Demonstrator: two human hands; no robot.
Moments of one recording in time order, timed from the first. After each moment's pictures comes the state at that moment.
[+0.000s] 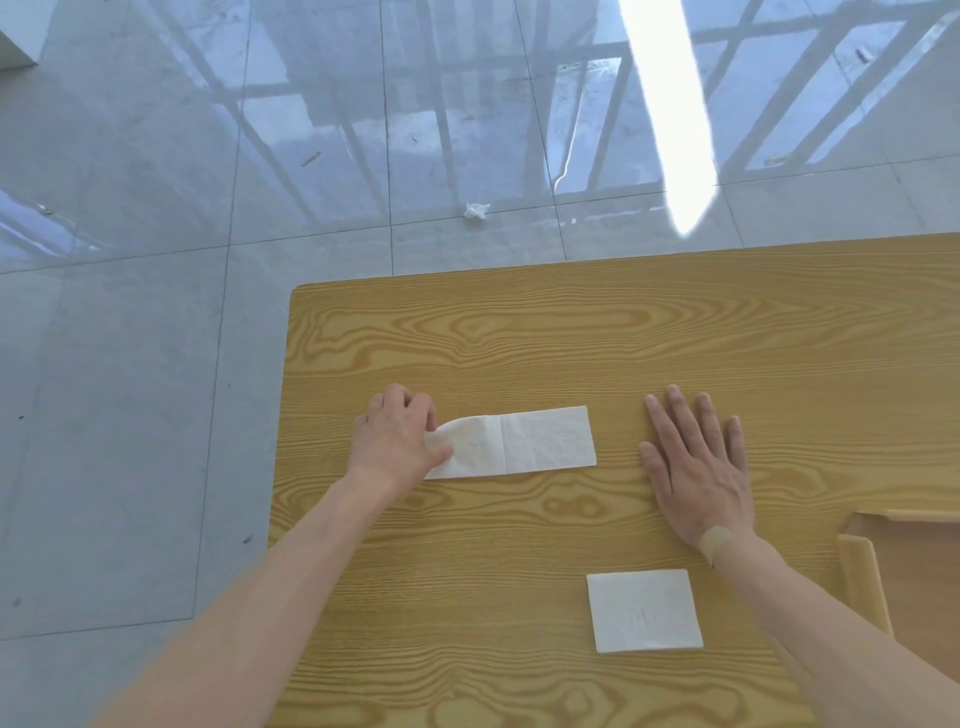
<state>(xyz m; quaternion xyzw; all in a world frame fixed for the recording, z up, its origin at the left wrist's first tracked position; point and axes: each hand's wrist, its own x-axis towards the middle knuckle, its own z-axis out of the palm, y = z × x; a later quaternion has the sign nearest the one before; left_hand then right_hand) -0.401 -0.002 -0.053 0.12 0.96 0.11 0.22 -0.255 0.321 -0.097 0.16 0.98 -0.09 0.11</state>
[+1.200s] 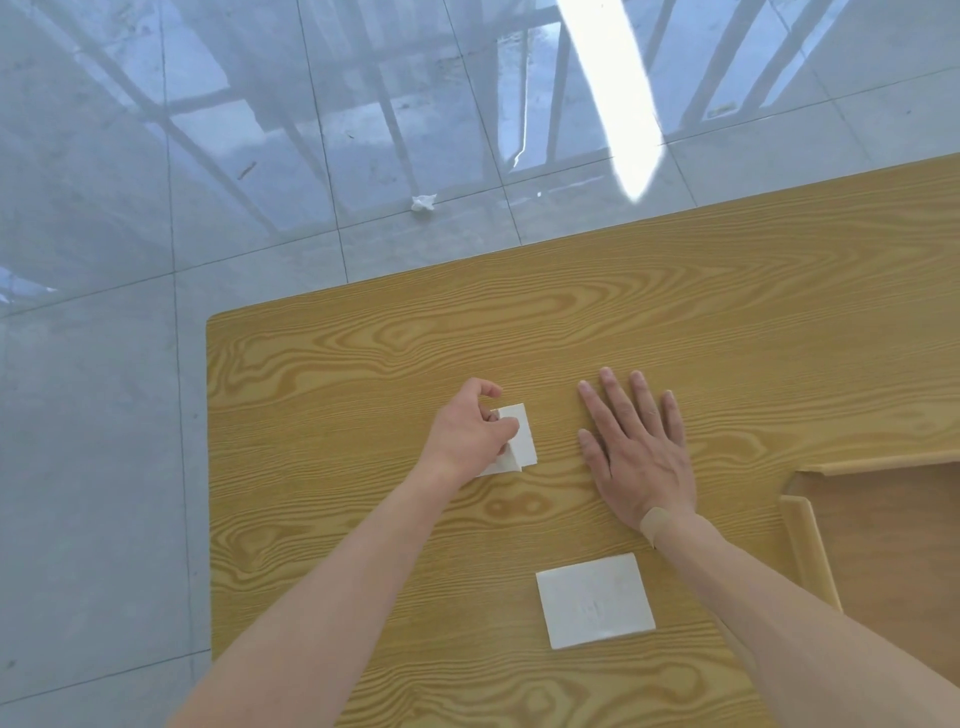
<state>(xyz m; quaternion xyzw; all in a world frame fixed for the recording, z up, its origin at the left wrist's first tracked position) -0.381 0.137 -0.043 -0.03 0.81 0.44 0.38 -0.256 0.322 -0.100 0.15 0.98 -0.09 0.07</state>
